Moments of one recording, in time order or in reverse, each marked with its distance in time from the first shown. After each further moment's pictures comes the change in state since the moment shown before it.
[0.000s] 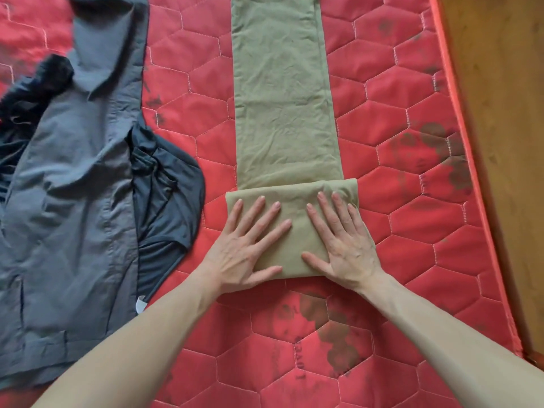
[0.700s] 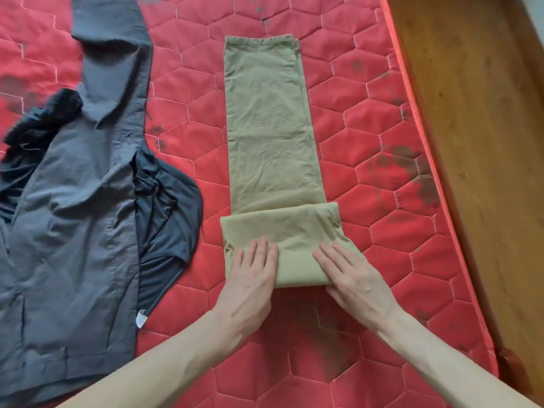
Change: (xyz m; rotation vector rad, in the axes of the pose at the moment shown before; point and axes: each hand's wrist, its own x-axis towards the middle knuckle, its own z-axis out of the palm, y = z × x) left_hand 0.008 0.075 -0.073 -0.086 -0.449 -0.366; right_hand -0.040 -0.019 -0.080 -0.007 -0.065 -0.057
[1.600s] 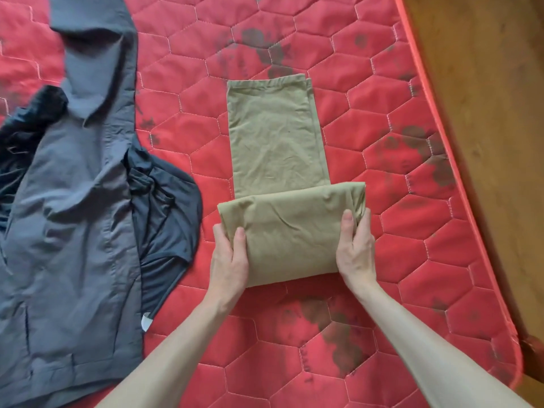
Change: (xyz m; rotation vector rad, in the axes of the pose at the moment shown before) left_hand 0.025 -0.040 0.029 -1.170 0.515 -0.430; right_hand 0.056 -0.010 0.041 0.822 0.366 0.939
